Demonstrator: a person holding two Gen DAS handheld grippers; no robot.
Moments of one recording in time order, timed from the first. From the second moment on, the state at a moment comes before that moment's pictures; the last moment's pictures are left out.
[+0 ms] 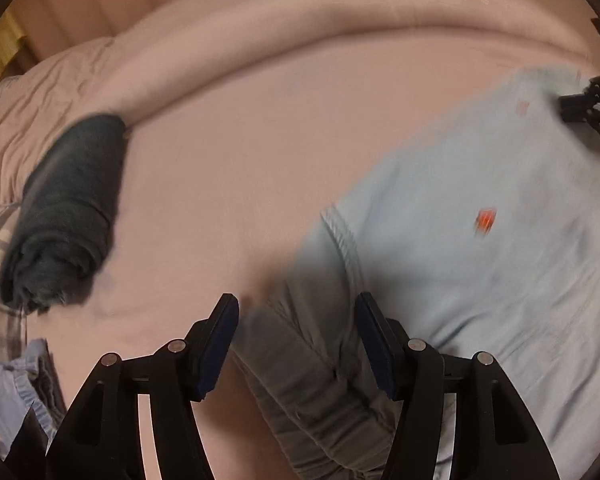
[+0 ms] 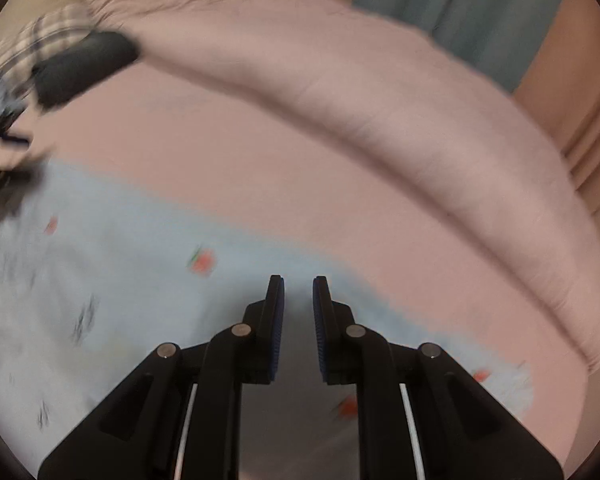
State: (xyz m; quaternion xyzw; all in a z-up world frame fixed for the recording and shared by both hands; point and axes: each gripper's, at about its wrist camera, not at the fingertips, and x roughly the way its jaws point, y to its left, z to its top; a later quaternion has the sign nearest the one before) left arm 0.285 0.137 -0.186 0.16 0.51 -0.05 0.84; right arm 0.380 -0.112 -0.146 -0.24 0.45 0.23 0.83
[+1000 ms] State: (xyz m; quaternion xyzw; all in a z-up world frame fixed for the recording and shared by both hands) left arm 0.345 0.165 -0.184 0.11 0.62 -0.17 0.76; right arm 0.427 -0.016 -0.173 -0.33 0.51 0.36 0.71
